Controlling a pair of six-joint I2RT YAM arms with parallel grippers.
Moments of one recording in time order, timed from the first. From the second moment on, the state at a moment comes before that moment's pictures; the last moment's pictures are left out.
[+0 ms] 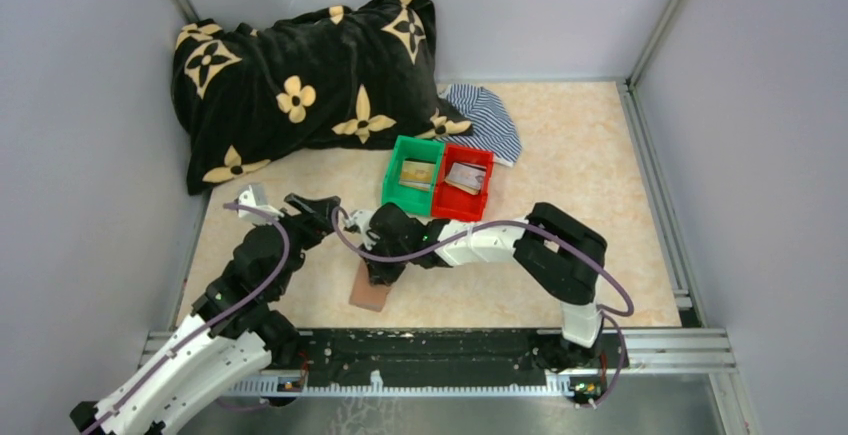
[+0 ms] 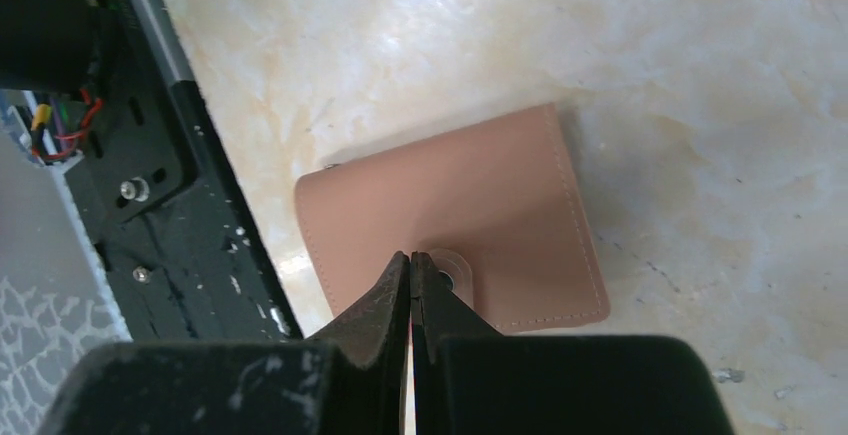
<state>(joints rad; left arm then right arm) -0.74 0.42 0.54 -0.32 -0.61 -0.87 1.13 1.86 1.13 -0.06 -0.30 0.24</state>
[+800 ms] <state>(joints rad) -0.74 0.59 0.50 -0.20 -0.53 -0.79 0.91 1.56 0.84 -0.13 -0.18 0.24</state>
